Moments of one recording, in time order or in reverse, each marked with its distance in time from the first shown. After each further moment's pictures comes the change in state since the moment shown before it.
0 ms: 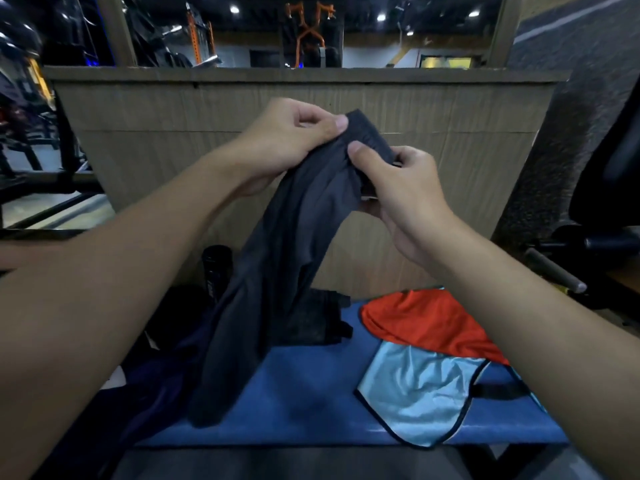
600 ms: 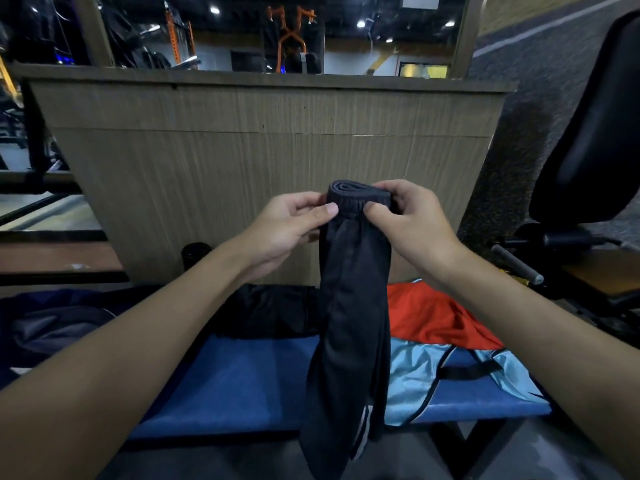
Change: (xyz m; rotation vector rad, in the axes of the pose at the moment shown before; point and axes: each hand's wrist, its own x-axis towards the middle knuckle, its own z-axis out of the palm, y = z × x) left_hand -0.072 -0.039 0.061 -0.300 -0.112 -0.197; right_hand -0.033 0.011 -0.066 -0.485 -0.021 -0.139
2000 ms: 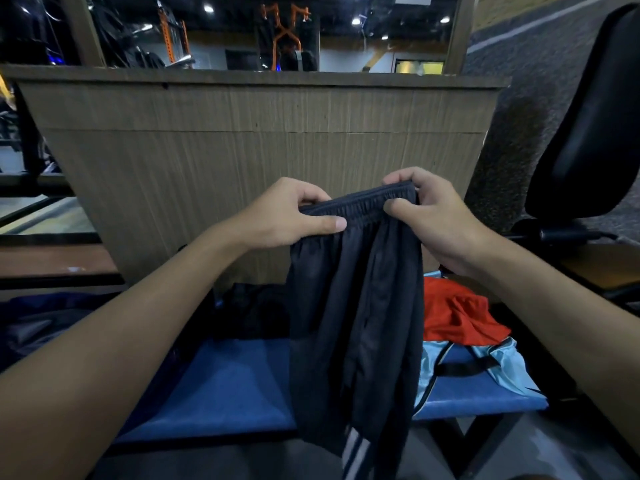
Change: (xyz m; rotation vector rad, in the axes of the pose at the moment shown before) left_hand 0.007 0.029 -0.002 0.575 -0.078 0.091; right_hand 0.008 0.003 -0.032 0.115 -0.077 0.027
